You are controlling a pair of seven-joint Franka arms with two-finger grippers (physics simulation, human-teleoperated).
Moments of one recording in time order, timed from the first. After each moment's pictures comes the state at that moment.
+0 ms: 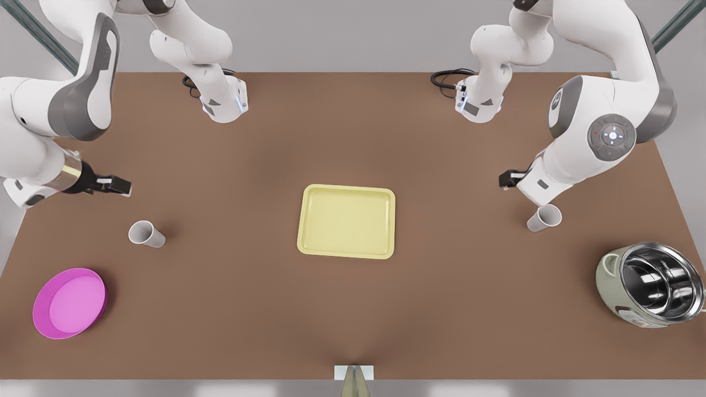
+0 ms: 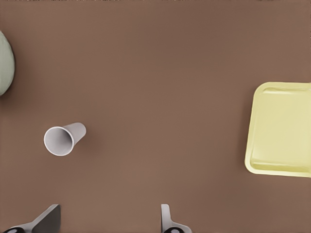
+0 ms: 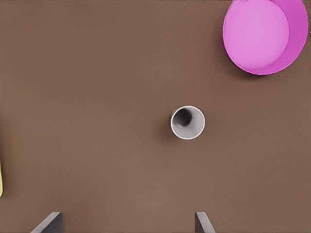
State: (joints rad) left arm -0.20 0.19 -0.01 -1.43 0.03 1.41 -0.17; right arm -0.01 0.16 -0.08 -1.47 -0.03 1.49 -0.04
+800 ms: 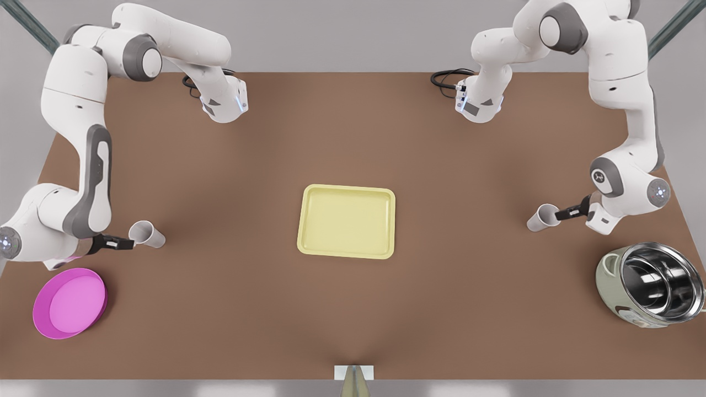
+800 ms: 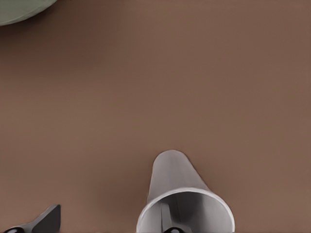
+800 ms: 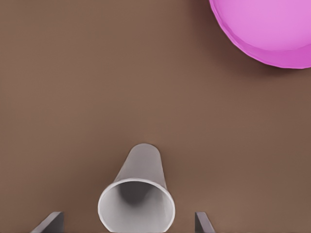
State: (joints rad) left arm 0.08 0.38 0.30 -2.07 -0.15 2.19 0.18; right arm -0.22 0.62 -0.08 -1.43 0.04 1.75 -0.12
